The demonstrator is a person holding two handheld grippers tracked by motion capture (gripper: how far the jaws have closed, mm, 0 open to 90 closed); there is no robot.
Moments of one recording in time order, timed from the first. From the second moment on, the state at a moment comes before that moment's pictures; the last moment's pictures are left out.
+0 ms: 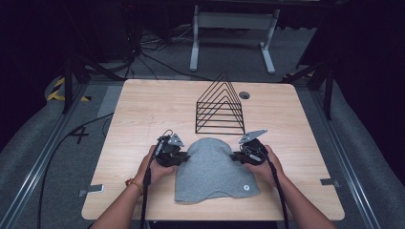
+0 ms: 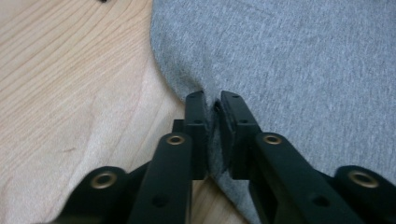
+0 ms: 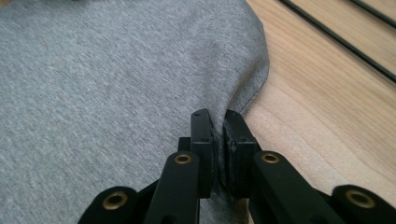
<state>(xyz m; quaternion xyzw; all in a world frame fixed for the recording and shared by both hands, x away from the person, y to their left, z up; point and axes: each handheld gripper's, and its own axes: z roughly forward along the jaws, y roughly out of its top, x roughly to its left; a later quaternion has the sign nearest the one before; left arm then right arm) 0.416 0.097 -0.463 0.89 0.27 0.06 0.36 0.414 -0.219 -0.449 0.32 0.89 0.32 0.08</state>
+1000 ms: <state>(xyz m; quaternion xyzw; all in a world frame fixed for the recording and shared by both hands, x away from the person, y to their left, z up) 0.424 0.070 -0.457 0.91 0.23 0.08 0.34 0.421 -0.241 -0.450 0.36 0.87 0.30 0.12</state>
